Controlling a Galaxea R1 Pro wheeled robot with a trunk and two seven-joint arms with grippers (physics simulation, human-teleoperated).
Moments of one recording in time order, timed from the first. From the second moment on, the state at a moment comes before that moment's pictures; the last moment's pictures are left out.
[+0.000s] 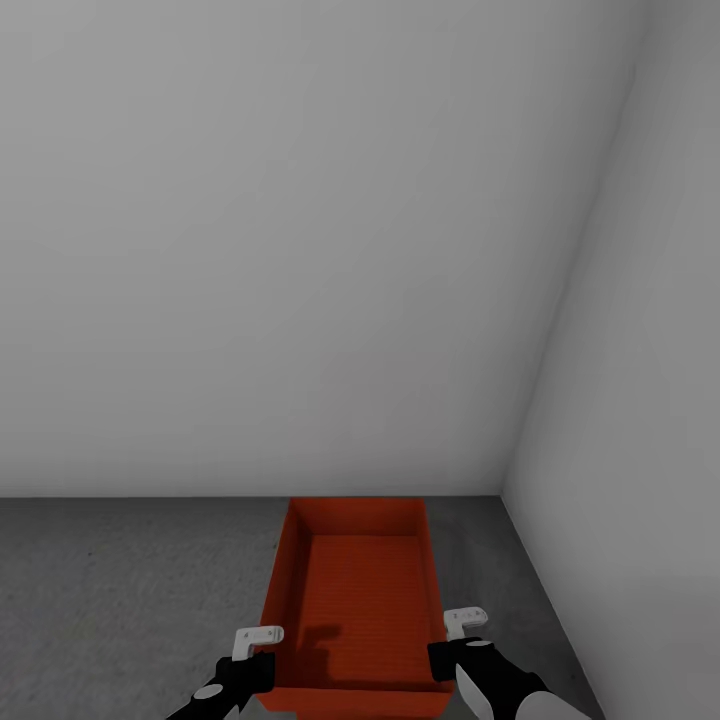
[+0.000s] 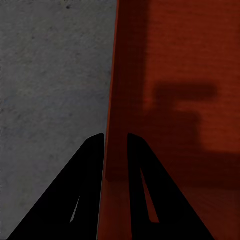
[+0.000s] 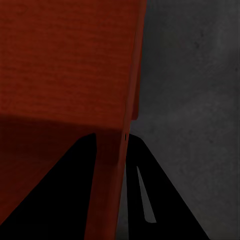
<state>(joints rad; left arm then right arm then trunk) -0.51 -0.05 -0.11 -0.14 0.18 -0.15 0.01 -0.58 0.10 0.05 -0.18 0.05 0.17 -0.06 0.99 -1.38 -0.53</state>
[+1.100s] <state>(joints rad) -0.51 -0.05 -0.11 -0.14 0.18 -0.15 0.01 -0.58 0.10 0.05 -0.18 0.05 0.17 -0.06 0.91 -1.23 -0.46</state>
